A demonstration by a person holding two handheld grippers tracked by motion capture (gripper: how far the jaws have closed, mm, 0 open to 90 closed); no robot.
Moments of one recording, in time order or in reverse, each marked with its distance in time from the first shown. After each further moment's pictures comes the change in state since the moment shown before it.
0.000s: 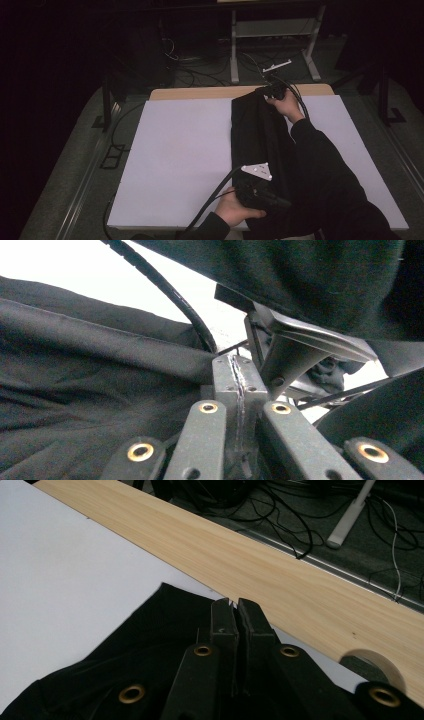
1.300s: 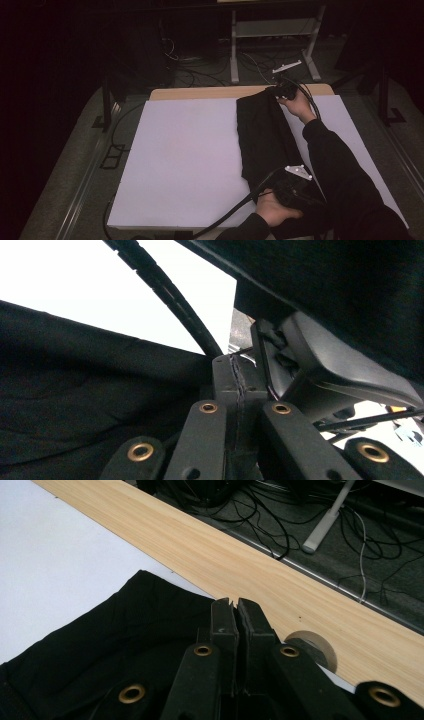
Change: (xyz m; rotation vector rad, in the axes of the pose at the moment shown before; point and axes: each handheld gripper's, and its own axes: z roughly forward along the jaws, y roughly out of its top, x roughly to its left) left arm 0.019 0.022 0.093 0.018 0.010 -0.095; right arm -0.022 -0.012 -0.017 -0.008 -0.056 -0.064
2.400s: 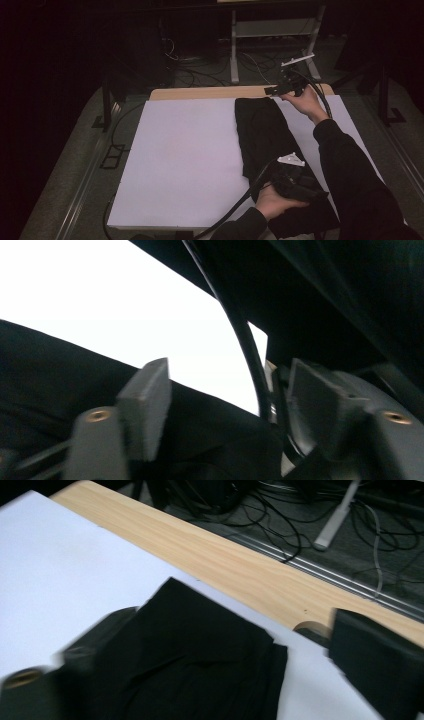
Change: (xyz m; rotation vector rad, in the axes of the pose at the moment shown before) left arm 0.013 0.010 -0.016 -0.186 0.107 -0.040; right arm 0.006 0.010 -0.055 -0.020 0.059 0.083
